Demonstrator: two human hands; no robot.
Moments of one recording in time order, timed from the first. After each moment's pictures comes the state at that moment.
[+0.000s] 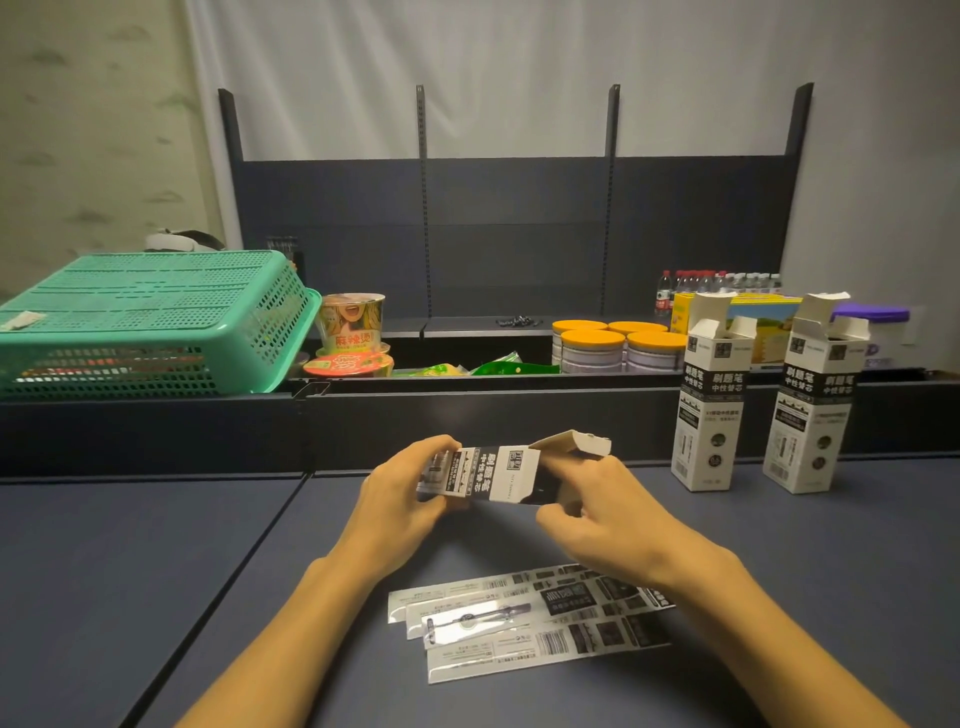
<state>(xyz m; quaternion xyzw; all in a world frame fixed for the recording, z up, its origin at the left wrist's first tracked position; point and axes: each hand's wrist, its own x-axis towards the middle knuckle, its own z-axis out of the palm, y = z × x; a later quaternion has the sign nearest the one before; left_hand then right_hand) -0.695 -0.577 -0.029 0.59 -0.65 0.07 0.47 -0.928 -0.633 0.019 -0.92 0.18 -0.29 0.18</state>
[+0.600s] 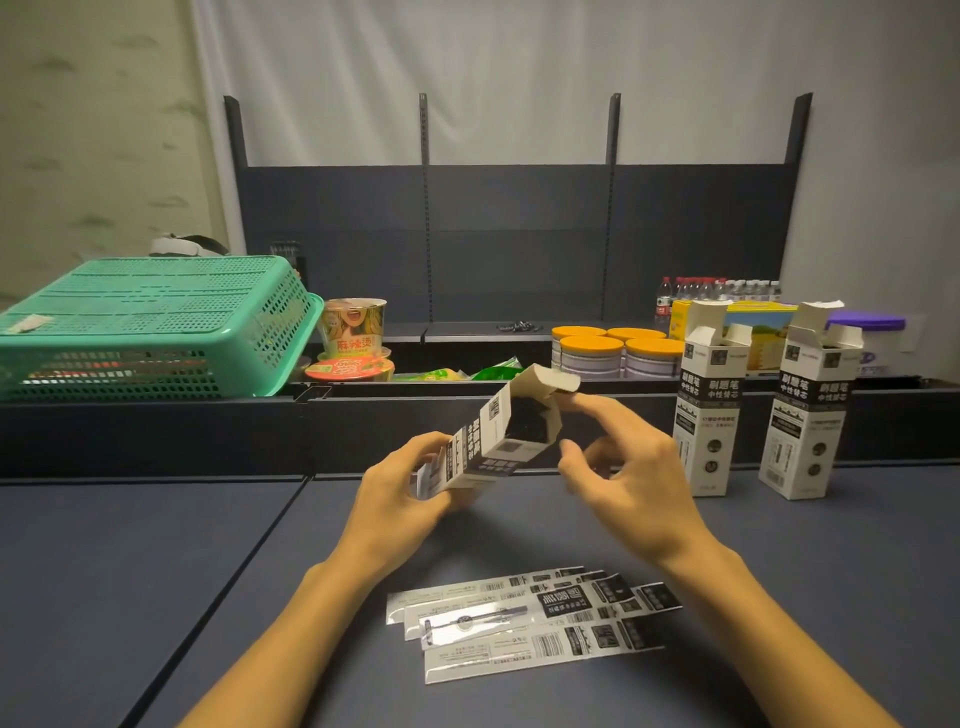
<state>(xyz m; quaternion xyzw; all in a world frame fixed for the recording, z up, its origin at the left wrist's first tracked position) -0.702 -0.572 -0.022 0.58 -0.63 0.04 0.51 -0.933 -0.640 0.027 -0.80 0.16 -0.55 0.17</state>
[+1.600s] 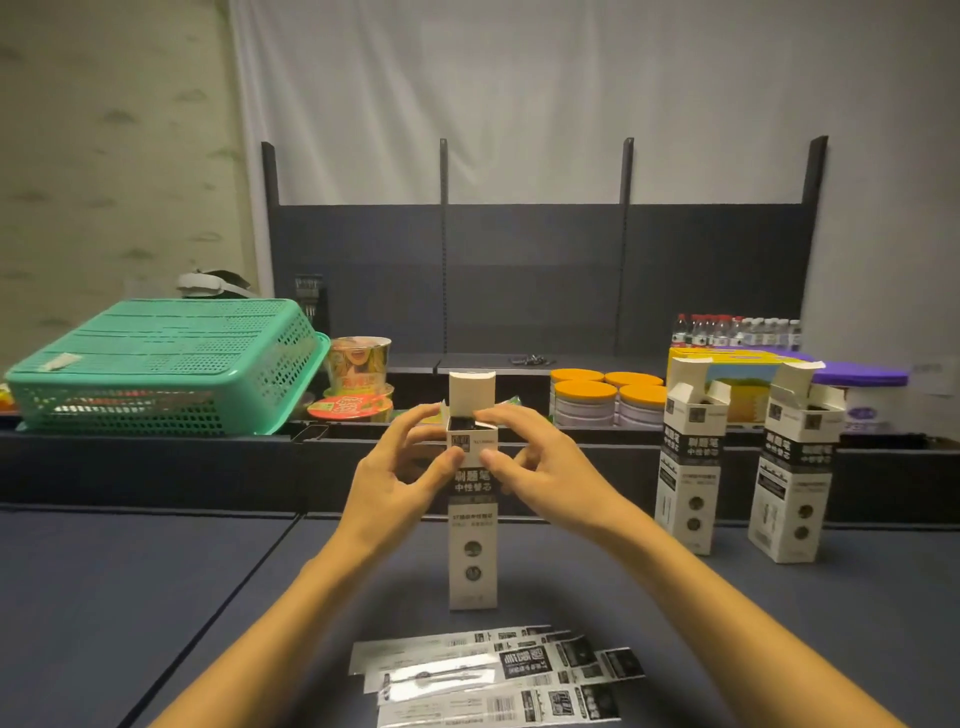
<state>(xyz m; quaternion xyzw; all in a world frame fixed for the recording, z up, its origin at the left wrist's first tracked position) -0.736 -0.583 0.041 0.50 -0.59 -0.04 0.64 -0.903 -0.677 0.073 -0.87 0.12 -0.37 0.31</state>
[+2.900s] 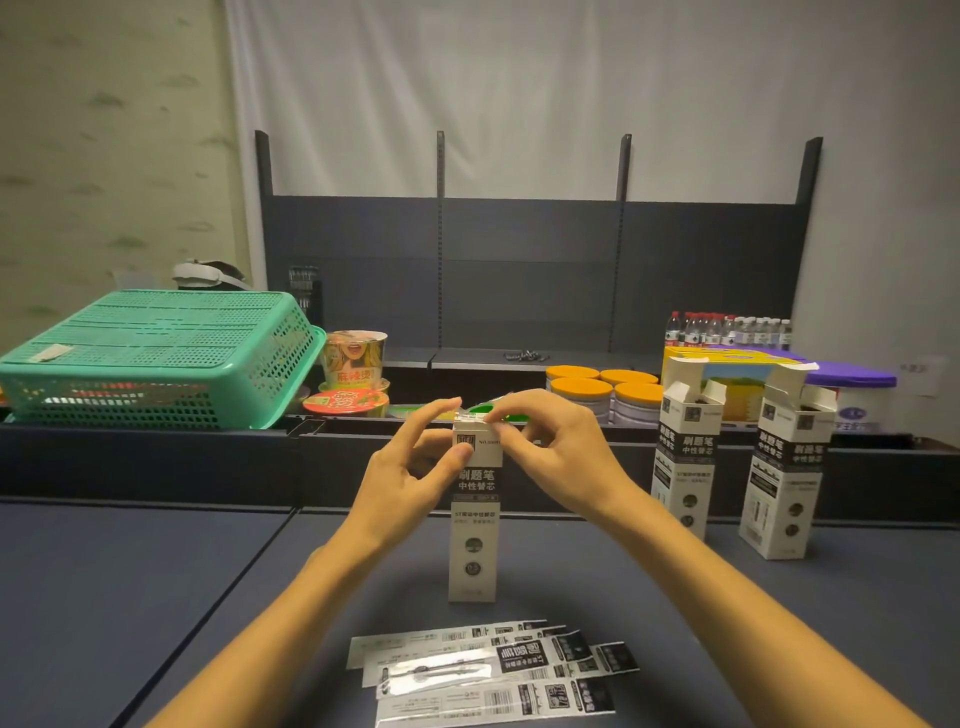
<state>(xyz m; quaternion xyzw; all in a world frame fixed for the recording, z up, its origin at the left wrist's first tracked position) -0.745 -0.583 0.047 0.50 -0.61 -0.08 0.61 -0.908 -0.677 0.089 -0.86 0.11 -0.46 0.19</state>
